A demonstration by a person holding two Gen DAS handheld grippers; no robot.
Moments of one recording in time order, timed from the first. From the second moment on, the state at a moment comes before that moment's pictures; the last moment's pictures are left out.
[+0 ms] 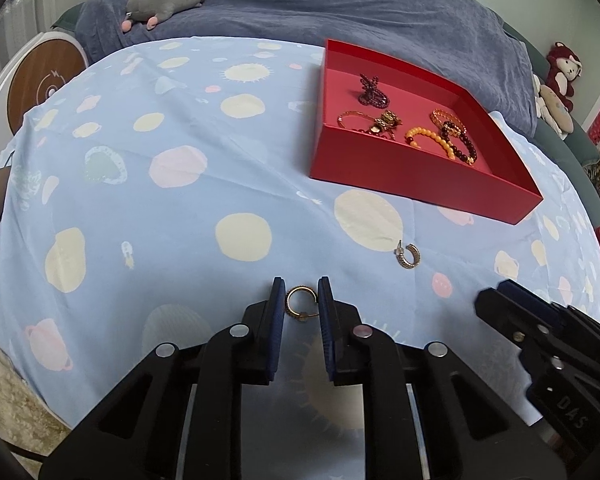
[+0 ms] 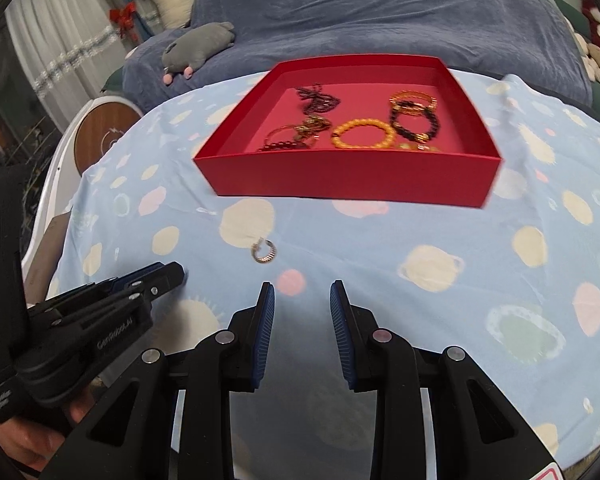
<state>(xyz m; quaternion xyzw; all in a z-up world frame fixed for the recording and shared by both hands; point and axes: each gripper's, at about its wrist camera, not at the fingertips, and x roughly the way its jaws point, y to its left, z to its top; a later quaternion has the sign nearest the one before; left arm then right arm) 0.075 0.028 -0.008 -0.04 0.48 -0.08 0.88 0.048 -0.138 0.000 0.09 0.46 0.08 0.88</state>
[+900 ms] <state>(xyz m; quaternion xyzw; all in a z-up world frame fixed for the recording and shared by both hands) 0.076 0.044 -0.012 -0.07 0.48 -0.07 0.87 0.094 -0.103 -0.020 0.06 0.48 0.09 0.87</state>
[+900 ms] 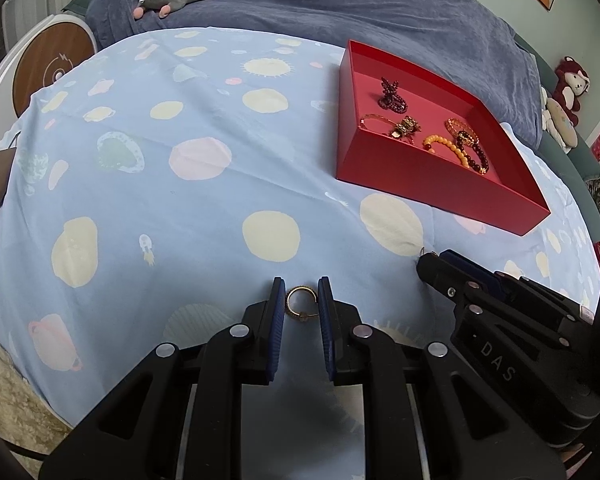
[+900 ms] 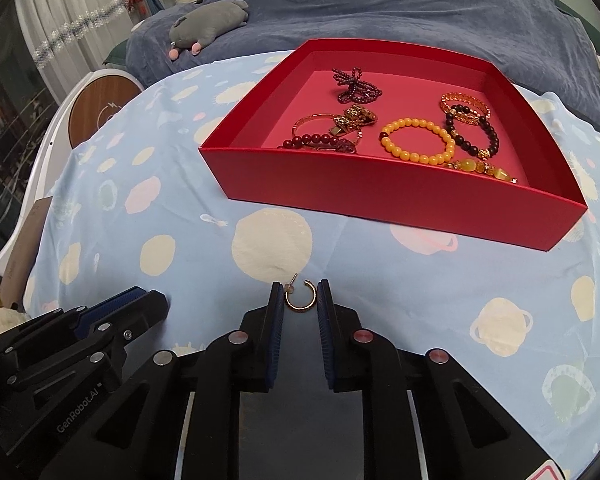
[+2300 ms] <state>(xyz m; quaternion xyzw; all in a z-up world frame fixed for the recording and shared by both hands) 0.058 -0.014 0.037 -0.03 0.45 -0.13 0.88 0.020 -0.202 0.032 0.15 0.42 0.01 0.89</state>
